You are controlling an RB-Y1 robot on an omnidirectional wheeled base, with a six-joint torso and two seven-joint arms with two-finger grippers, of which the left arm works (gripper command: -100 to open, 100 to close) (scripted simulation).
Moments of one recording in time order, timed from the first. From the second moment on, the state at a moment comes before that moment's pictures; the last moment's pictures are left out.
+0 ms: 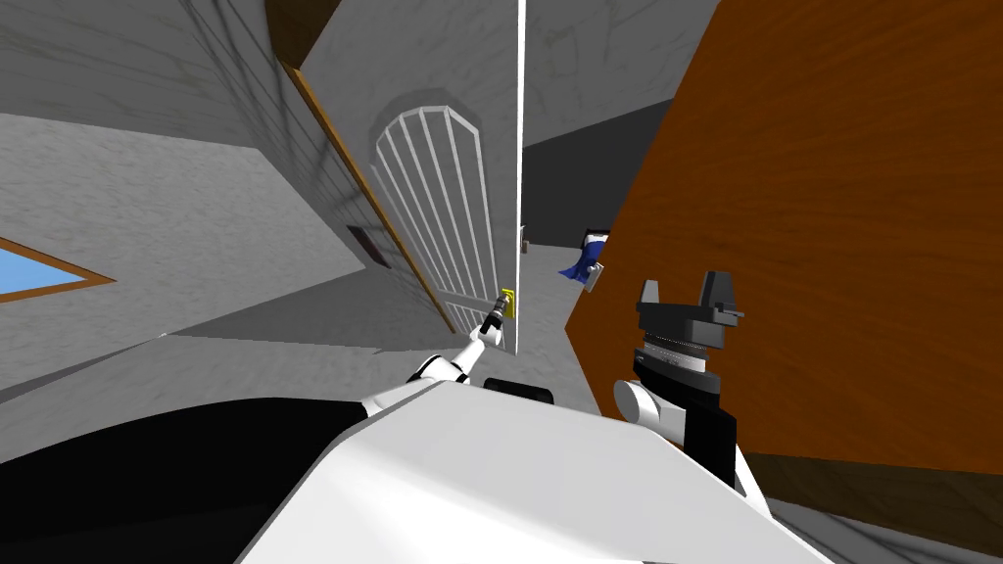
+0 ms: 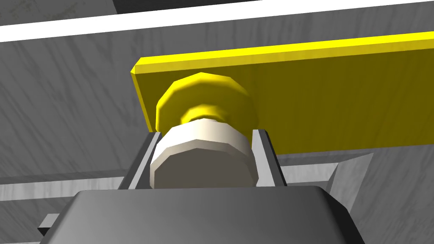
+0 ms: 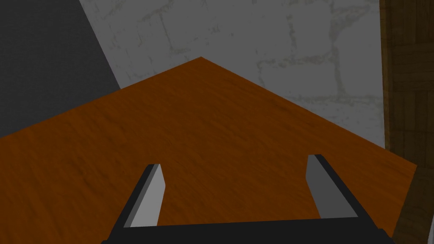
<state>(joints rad) -0.43 0.03 -0.17 -0.72 0.23 -0.45 -0.12</state>
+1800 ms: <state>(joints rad) -0.45 0.04 -0.13 -0.71 0.25 -0.46 -0.13</state>
